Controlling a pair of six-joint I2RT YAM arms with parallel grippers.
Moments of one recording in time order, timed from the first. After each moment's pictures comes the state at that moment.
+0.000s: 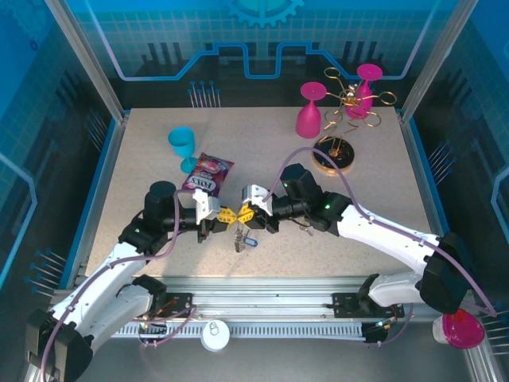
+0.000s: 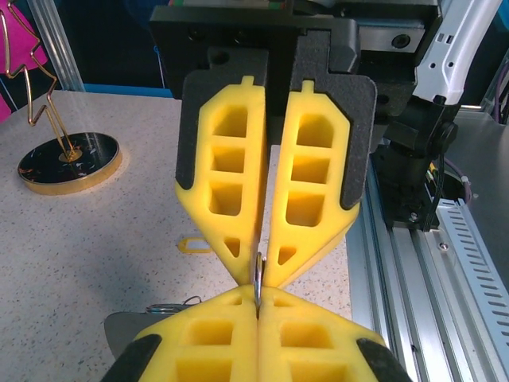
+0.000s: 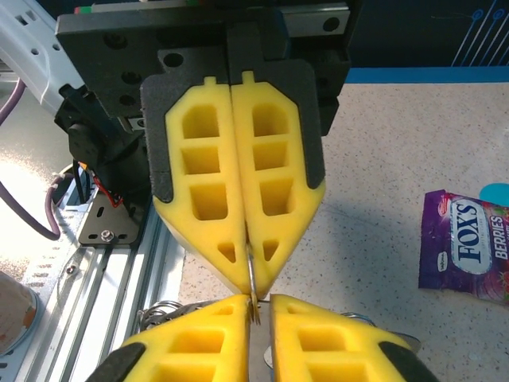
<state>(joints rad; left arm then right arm) -0.37 0.83 0.56 -0.11 0.94 0.33 0.83 1.31 0.97 -0.20 -0.62 -0.35</state>
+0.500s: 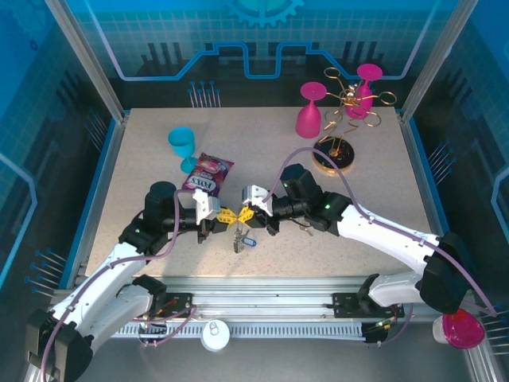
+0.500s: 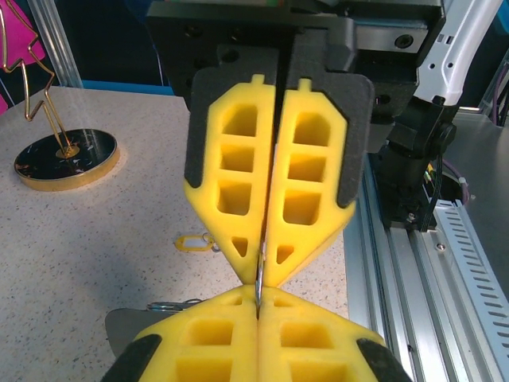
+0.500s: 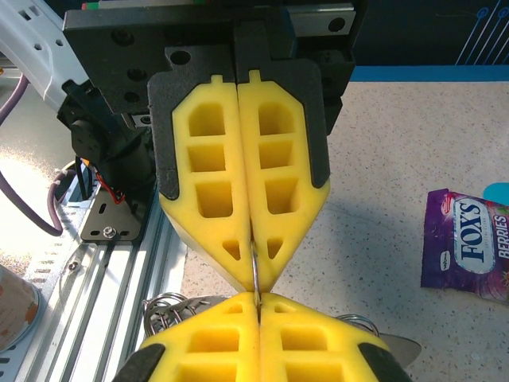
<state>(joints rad) -0.37 0.83 0.55 -0.11 0.94 0.32 0.83 1.31 0.97 -0.20 -0.61 -0.36</state>
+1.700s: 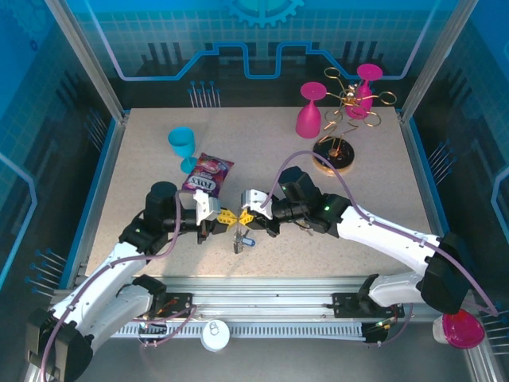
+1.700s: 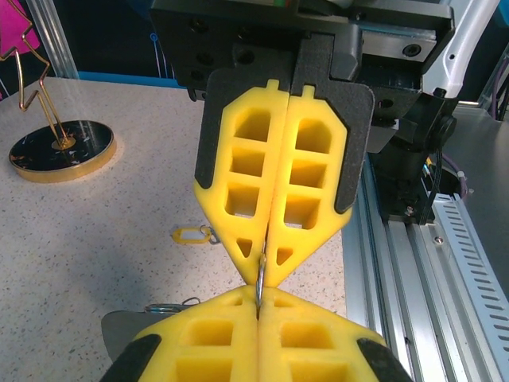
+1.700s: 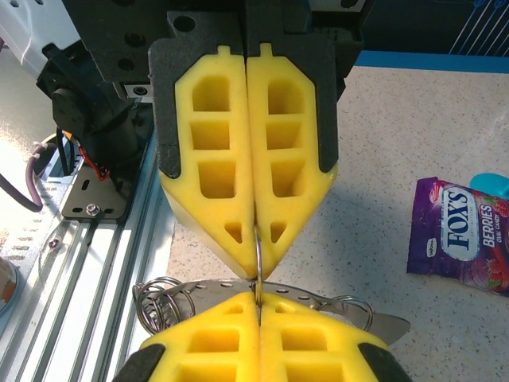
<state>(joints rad) -0.37 0.84 0.55 -0.13 0.94 0.33 0.85 1.31 0.97 -0.24 -0.56 -0.42</state>
